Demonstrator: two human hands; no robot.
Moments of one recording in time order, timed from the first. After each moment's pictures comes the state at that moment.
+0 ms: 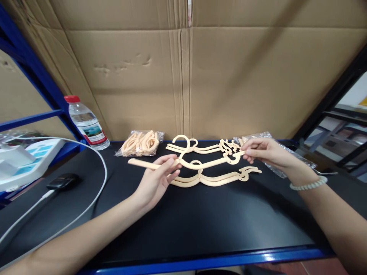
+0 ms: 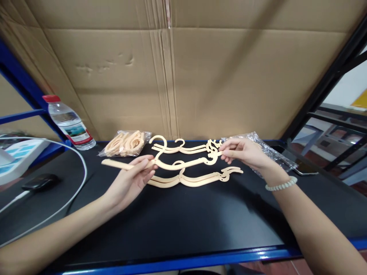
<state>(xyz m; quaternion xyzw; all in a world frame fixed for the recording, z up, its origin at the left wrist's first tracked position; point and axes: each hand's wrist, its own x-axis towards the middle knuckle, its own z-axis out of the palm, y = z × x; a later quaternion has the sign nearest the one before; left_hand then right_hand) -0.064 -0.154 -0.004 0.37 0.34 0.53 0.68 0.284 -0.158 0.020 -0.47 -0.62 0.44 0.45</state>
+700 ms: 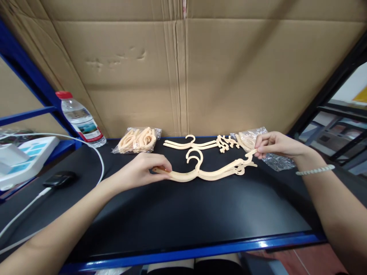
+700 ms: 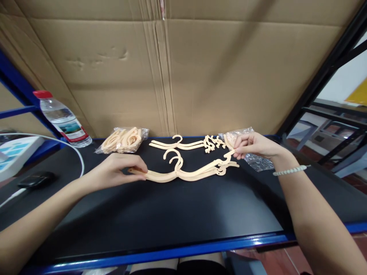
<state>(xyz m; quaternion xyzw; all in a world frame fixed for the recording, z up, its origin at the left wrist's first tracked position) -0.113 -0.123 0.029 0.94 0.20 0.21 0.16 0.344 -0.156 0.023 -0.50 -0.66 0.46 0.32</state>
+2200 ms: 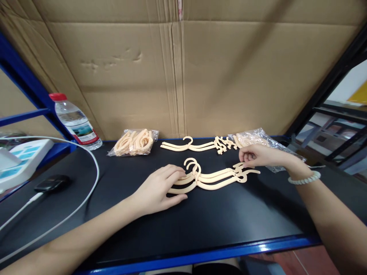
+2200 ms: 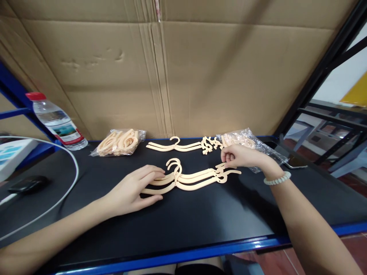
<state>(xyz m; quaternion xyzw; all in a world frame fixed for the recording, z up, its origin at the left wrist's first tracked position) -0.076 -0.153 -0.010 0.95 0.23 0.20 0.07 0.307 -0.157 0.020 -0.57 -0.78 0.25 0.08</state>
